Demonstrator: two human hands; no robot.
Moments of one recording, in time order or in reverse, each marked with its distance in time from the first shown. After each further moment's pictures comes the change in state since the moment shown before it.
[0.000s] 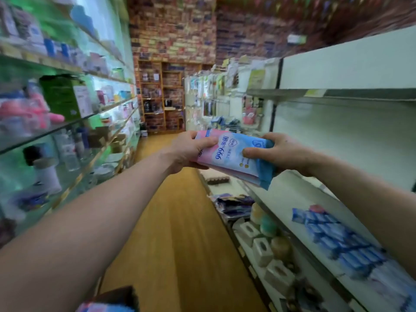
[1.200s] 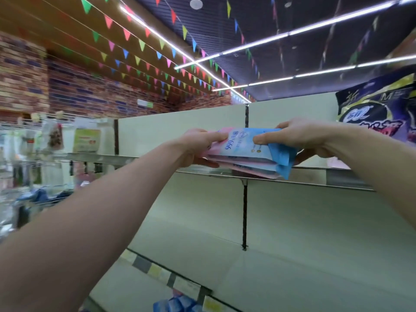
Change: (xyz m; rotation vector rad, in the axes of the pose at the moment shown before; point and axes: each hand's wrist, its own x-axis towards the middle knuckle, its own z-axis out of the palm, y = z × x) left_hand 0.213 0.234 0.380 -0.130 -0.669 0.306; right_hand -0.032 0.070 -0.365 -0.271 0.748 0.477
